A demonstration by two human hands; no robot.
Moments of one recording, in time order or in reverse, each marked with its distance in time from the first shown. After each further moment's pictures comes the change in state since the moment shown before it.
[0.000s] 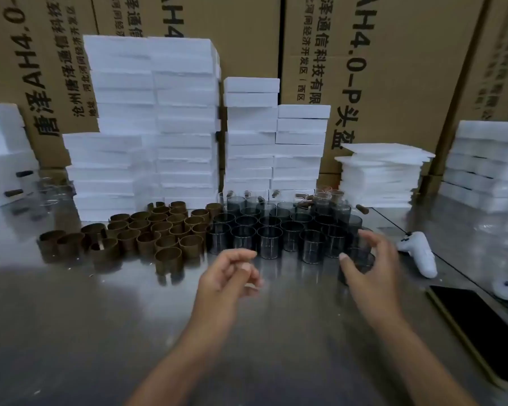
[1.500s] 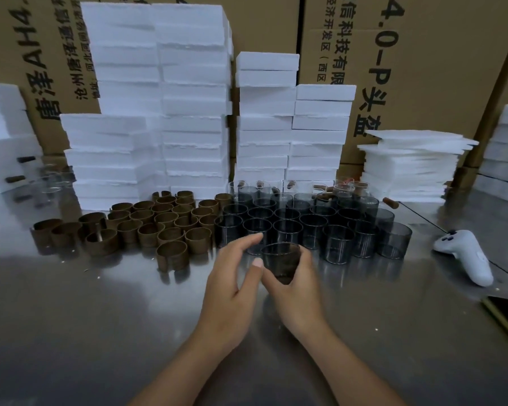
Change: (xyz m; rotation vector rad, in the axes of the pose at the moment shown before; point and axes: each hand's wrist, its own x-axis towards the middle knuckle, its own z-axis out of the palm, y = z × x) left_hand 0.030 -0.040 -0.013 0.440 0.025 0.280; right_hand -0.043 -0.016 0.125 0.202 -0.374 0.177
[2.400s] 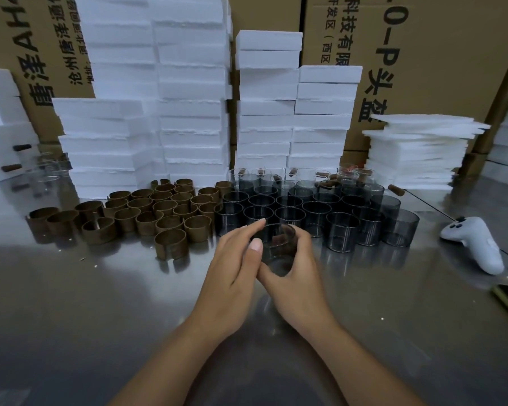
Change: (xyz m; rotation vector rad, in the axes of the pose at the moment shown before) left_hand 0.003 -0.006 -0.004 0.035 -0.120 -0.054; right_hand -0.009 -0.011 -0.001 0.081 -0.090 -0.128
